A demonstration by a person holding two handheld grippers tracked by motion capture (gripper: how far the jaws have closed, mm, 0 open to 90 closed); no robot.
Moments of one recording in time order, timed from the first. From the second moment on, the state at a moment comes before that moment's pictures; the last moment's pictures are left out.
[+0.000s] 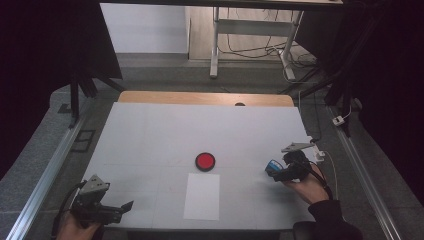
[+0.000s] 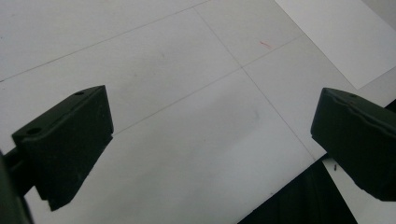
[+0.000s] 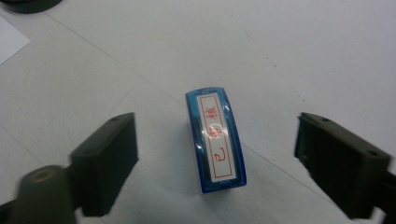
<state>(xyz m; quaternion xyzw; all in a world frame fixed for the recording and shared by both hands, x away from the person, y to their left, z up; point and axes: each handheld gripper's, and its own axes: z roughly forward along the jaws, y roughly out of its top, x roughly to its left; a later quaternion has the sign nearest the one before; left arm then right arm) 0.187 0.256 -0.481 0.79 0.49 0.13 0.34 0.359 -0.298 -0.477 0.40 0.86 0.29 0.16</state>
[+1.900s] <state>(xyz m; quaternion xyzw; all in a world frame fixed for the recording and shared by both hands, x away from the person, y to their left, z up) 0.187 0.253 -0.482 0.80 0.49 0.13 0.33 0.359 -0.300 -0.454 0.35 0.86 0.34 0.13</state>
